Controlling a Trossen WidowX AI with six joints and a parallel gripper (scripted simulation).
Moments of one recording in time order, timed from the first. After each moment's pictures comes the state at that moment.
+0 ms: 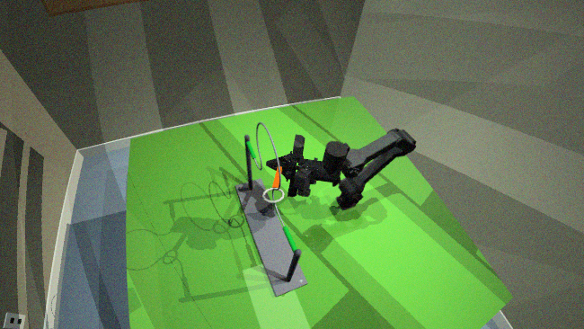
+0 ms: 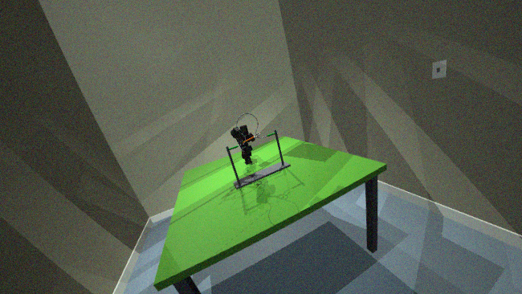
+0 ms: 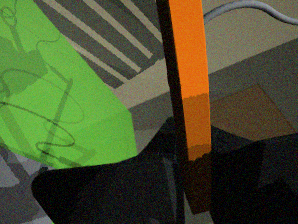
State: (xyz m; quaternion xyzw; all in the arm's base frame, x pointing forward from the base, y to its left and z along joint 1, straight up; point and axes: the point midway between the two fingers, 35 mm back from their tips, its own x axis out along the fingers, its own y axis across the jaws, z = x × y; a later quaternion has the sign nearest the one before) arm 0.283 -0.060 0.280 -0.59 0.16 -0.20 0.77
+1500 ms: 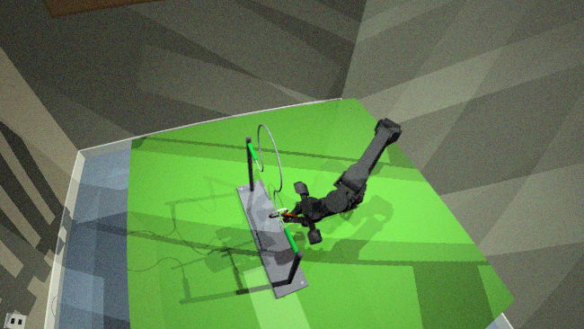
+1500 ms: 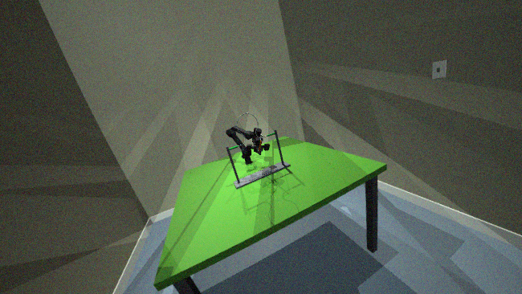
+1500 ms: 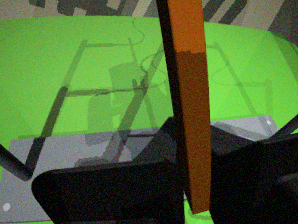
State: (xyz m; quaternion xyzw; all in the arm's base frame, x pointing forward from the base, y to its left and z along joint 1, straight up) arm 0.280 0.057 0.170 -0.12 0.24 -0.08 0.96
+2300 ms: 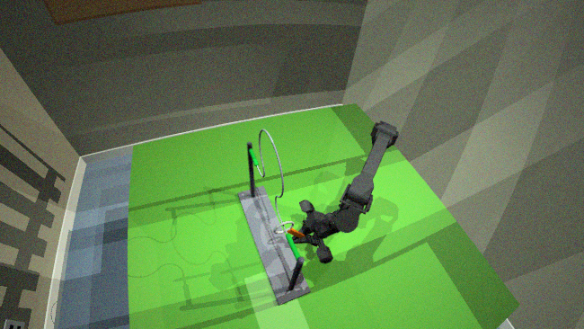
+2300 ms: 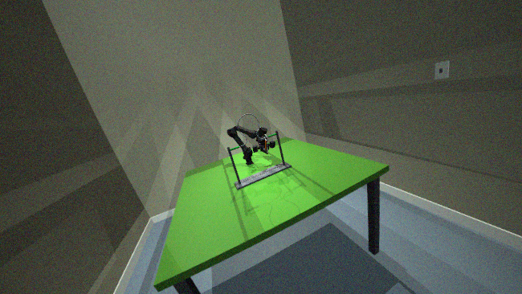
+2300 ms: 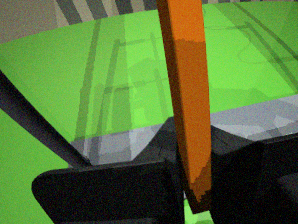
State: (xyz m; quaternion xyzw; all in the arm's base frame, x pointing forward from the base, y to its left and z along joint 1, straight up) arm 0.279 0.105 0.166 -0.02 0.25 -0.05 0.97
